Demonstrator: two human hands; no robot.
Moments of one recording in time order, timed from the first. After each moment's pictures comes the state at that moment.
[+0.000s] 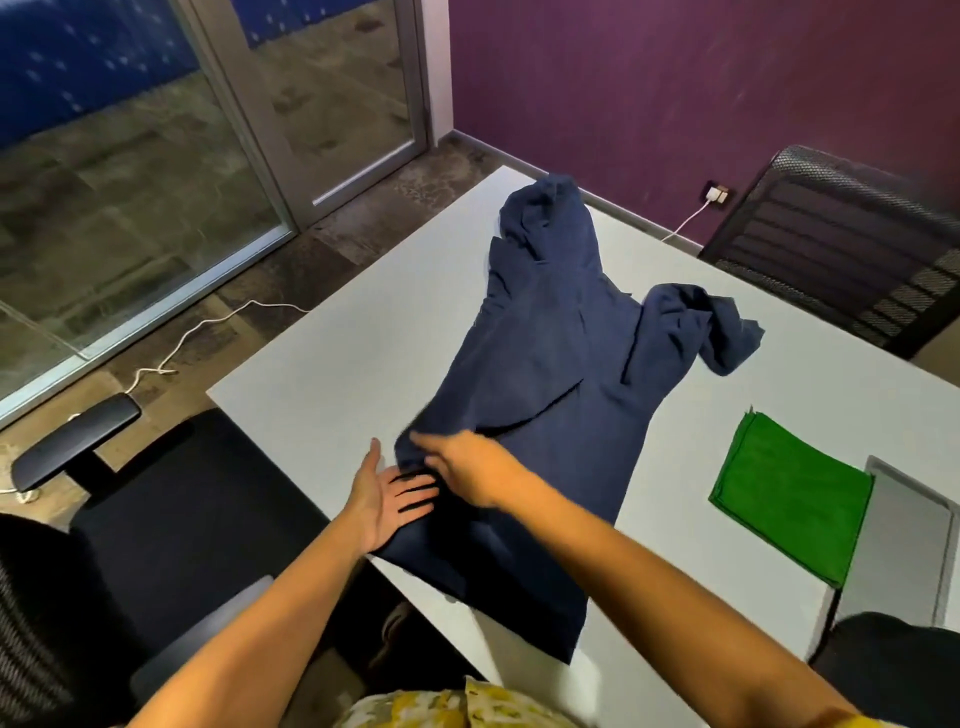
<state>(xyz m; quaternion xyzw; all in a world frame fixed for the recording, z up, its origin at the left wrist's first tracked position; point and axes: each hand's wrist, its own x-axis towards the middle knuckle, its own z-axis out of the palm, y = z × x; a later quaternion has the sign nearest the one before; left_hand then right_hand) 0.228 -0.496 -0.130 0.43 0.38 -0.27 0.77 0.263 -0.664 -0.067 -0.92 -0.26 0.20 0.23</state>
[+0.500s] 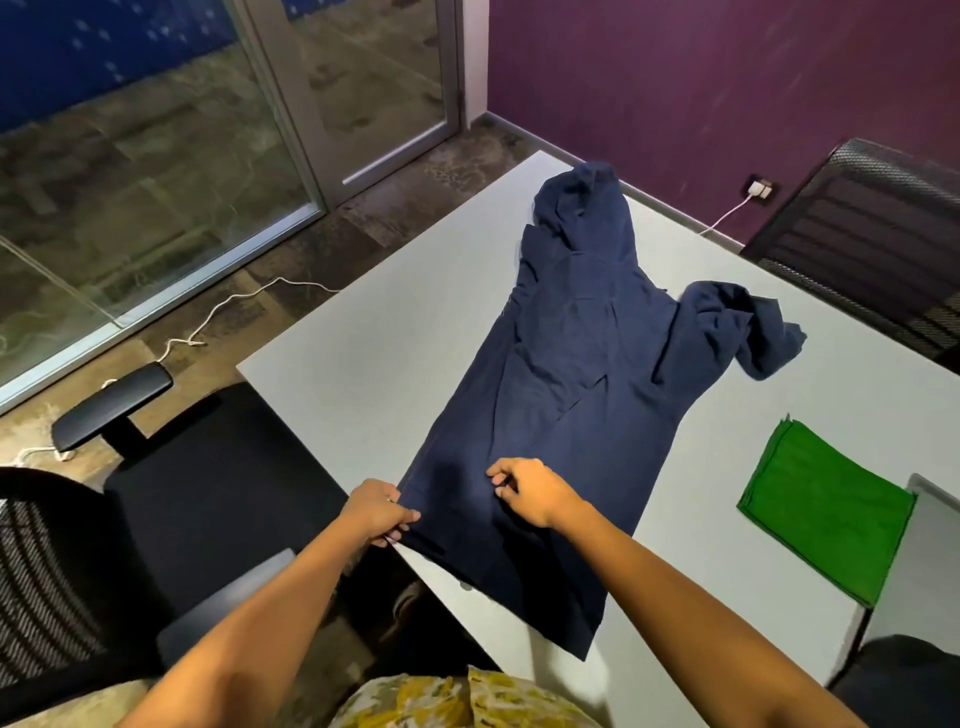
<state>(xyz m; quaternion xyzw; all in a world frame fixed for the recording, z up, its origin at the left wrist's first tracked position) 0.200 -0.459 -0.140 0.74 0.32 -0.35 0.47 0.248 -0.713 -0.146 -0.89 -0.13 0.32 0.29</state>
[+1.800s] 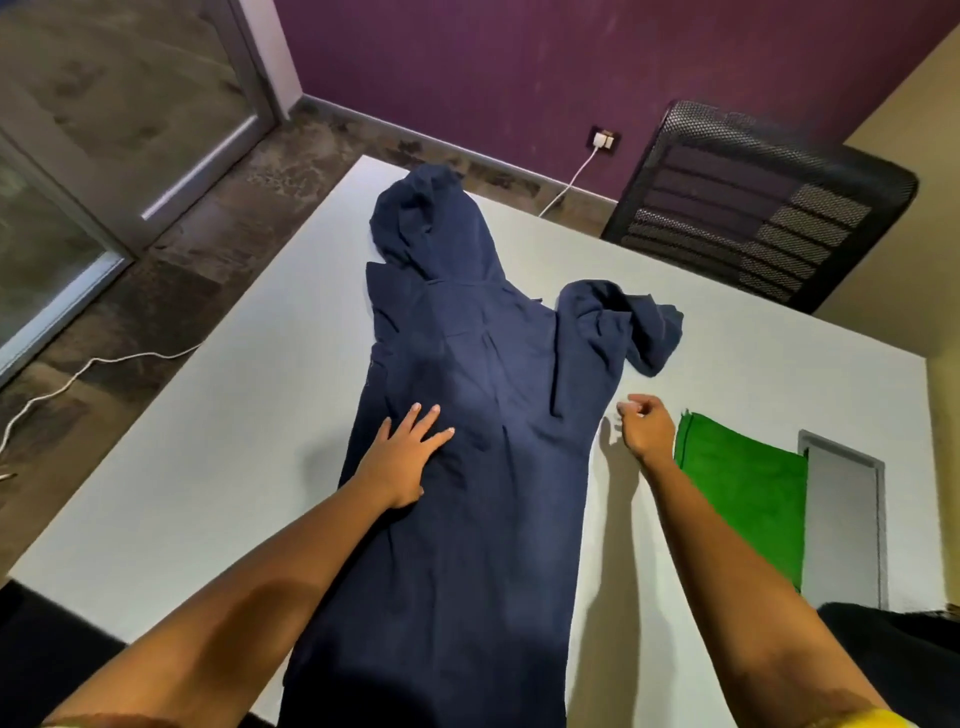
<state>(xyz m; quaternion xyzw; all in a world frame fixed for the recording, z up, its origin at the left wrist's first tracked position) 0.441 -0.616 -0.147 0.91 -0.31 -0.28 -0.05 0.389 -0.980 -0.194 -0.76 0.45 -0.04 0.46</state>
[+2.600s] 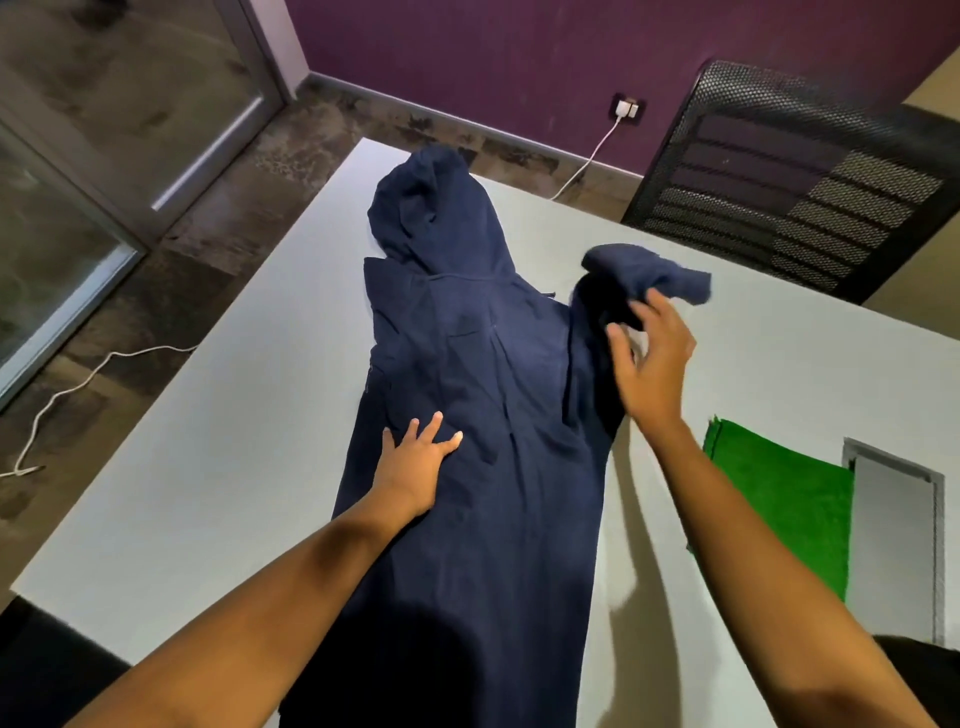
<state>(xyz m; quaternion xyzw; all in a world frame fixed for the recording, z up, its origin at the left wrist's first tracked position) 0.453 -0.645 -0.164 0.92 -0.23 -0.31 -0.04 0.461 -0.962 -0.128 -0.89 0.13 -0.29 0.31</state>
